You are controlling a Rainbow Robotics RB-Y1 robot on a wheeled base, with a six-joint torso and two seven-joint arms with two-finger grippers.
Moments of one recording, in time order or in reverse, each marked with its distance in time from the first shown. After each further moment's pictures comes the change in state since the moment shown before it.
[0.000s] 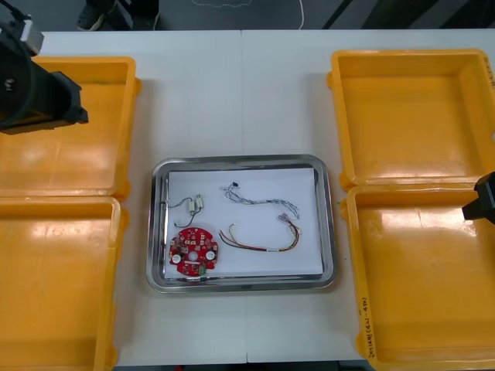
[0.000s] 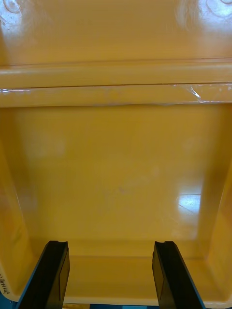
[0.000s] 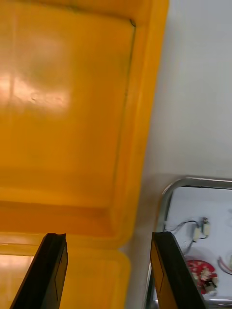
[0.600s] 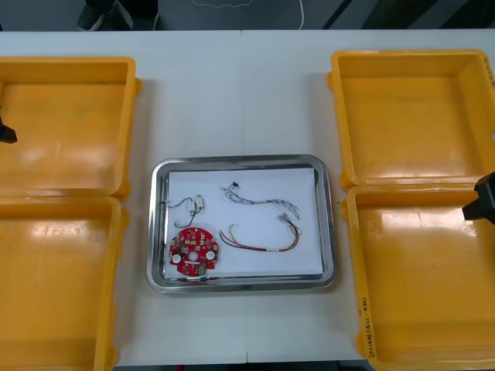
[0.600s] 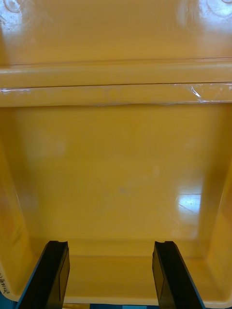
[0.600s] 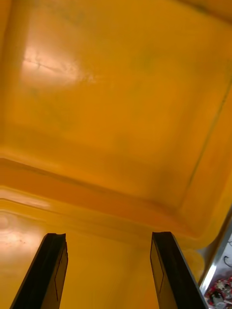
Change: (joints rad) right arm 0.001 0.000 0.000 0.000 0.000 0.000 0.000; left arm 0.203 0.037 0.280 0.022 0.001 0.000 -0.094
